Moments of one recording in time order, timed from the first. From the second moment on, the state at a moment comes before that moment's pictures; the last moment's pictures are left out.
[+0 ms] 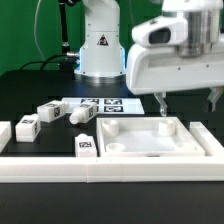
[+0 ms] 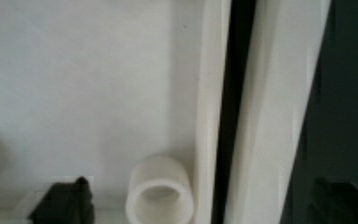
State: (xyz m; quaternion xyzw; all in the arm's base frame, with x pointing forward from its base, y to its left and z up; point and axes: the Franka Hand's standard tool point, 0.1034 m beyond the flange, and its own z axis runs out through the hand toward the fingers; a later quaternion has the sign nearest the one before) arm 0.588 0.101 0.087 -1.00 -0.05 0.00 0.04
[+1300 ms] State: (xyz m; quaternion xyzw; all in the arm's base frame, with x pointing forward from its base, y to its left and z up) arm 0.534 -0.042 0.063 -0.99 -0.12 0.01 0.02
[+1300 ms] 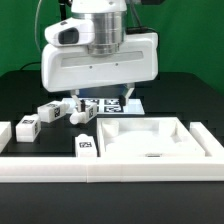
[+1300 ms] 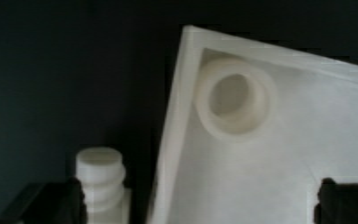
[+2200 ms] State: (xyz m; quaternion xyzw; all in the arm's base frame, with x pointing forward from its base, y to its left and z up) arm 0.508 -0.080 0.060 -0.98 -0.08 0.20 0.03
